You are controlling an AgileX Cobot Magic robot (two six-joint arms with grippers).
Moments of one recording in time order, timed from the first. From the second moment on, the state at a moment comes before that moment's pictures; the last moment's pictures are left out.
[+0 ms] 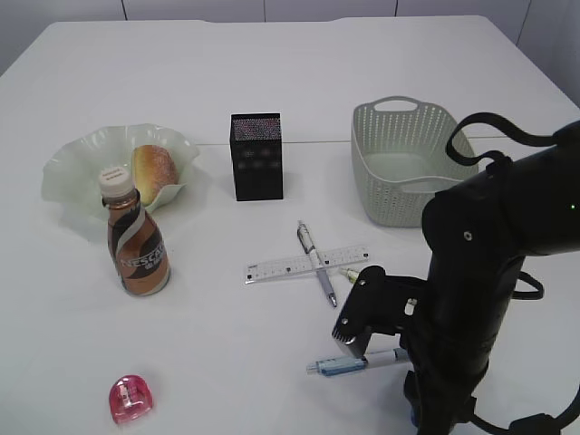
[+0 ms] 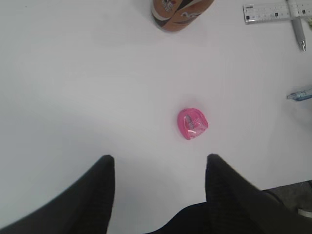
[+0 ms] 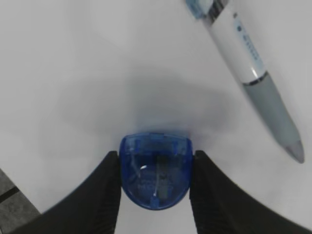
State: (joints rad) left arm 0.08 1.02 -0.79 -0.38 1.05 0.13; right arm 0.54 1.82 -0.92 0.04 0.80 -0.58
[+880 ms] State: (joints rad) left arm 0.08 1.02 -0.79 -0.38 1.06 0.13; right arm 0.54 1.72 -1.08 0.06 0.67 -0.56
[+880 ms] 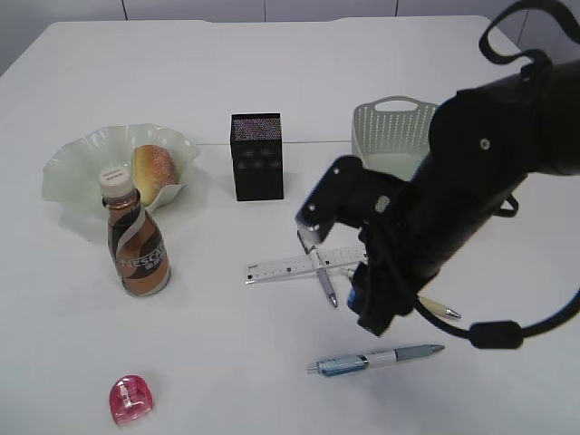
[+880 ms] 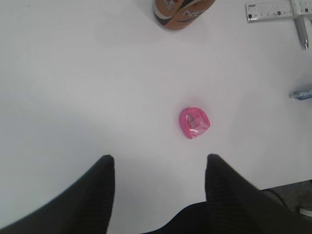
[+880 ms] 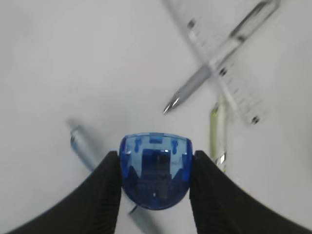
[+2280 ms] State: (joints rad) left arm 0.08 1.03 -0.79 -0.35 1.08 0.13; right arm 0.46 2.08 -1.59 0.27 0.06 -0.54
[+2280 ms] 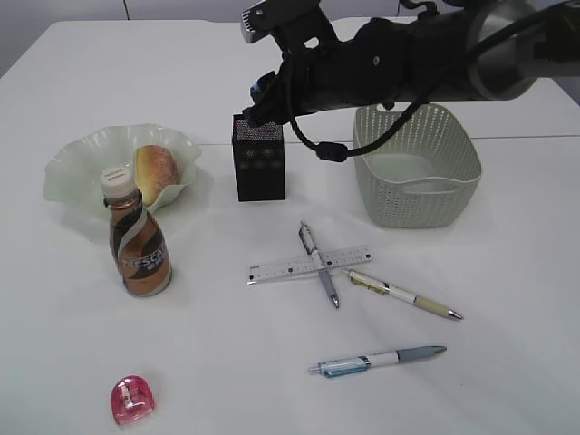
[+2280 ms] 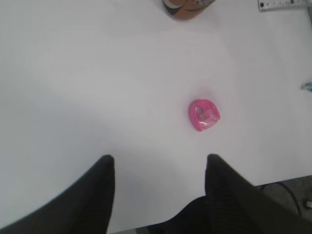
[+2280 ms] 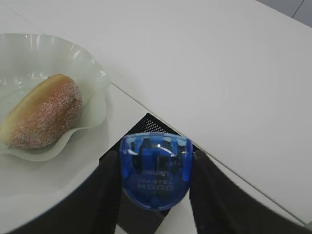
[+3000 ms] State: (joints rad) left arm 0.08 1.05 -0.79 -0.35 1.08 0.13; right arm 0.46 2.20 -1.66 0.28 -0.11 -0.46
